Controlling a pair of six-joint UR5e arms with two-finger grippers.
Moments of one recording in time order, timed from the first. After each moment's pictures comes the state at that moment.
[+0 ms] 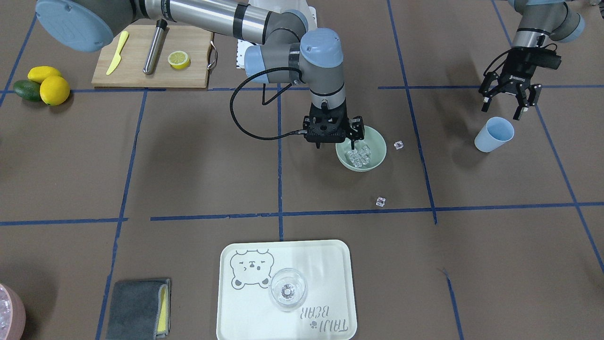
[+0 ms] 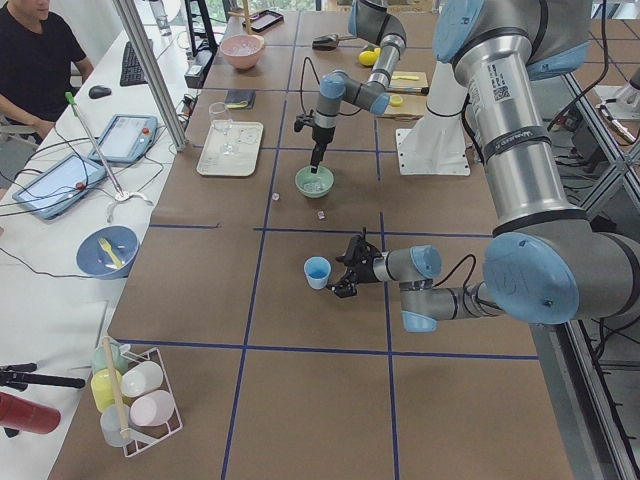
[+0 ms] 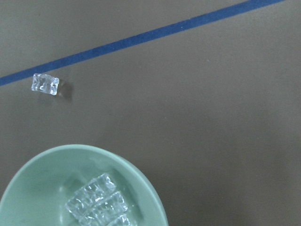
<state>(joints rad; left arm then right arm) -0.29 -1.09 -1.62 -3.25 -1.04 -1.03 0.38 -0.52 1.17 -1.24 1.71 1.56</state>
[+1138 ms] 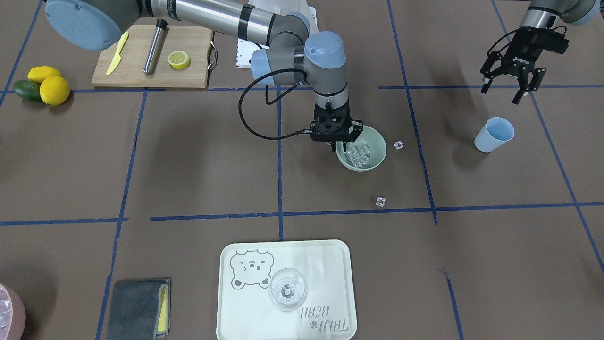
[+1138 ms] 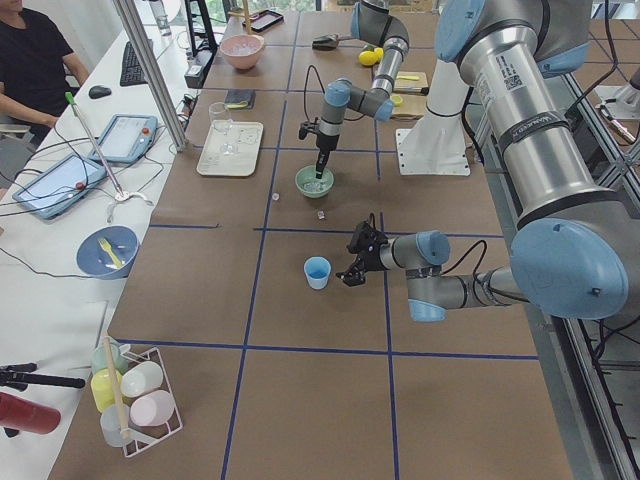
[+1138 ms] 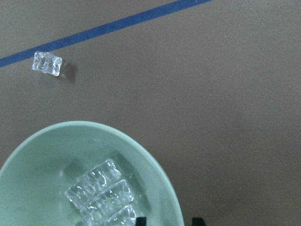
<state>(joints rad) -0.34 -0.99 -1.77 -3.20 -1.21 -1.01 0.36 -0.51 1.13 -1.18 1.67 1.55</state>
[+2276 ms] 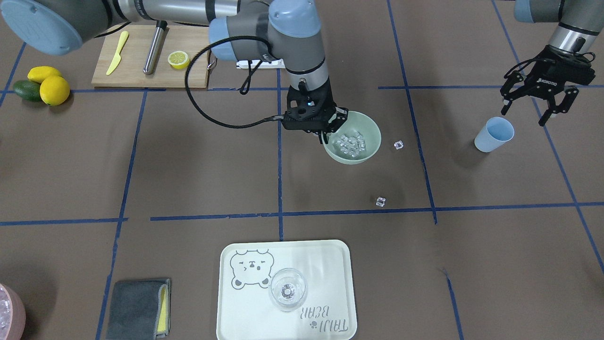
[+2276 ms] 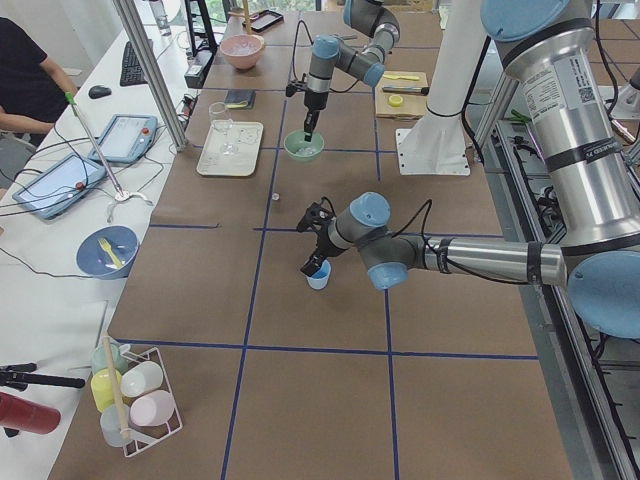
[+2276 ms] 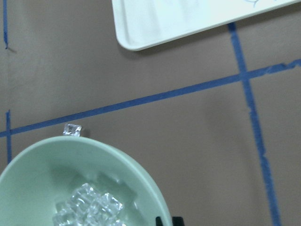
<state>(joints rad) -0.96 -1.25 -1.88 -2.55 -1.90 -0.54 0.50 -0.67 1.56 -1.45 1.78 1.48</state>
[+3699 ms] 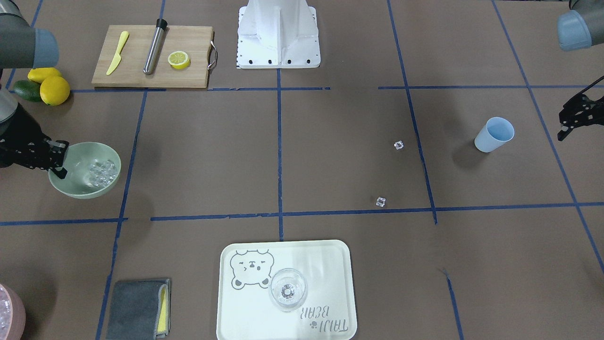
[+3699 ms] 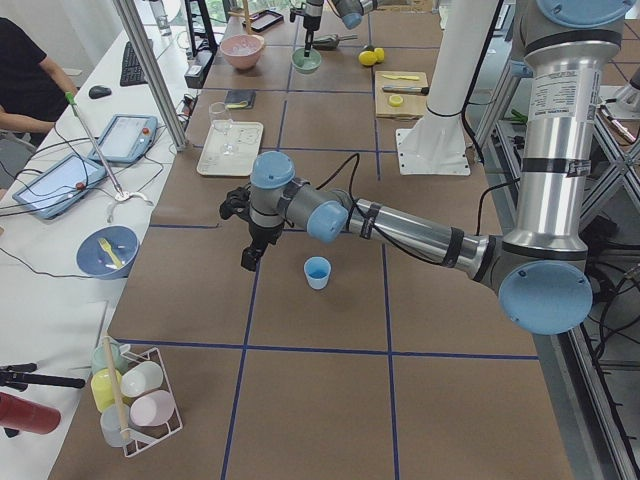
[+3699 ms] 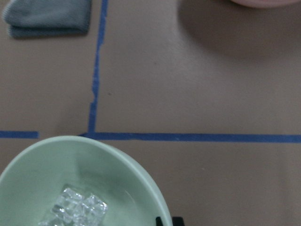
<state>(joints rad) -1.32 -1.60 -1.81 -1.82 -2.25 -0.09 1.02 -1.61 1.72 -0.99 2.13 0.85</state>
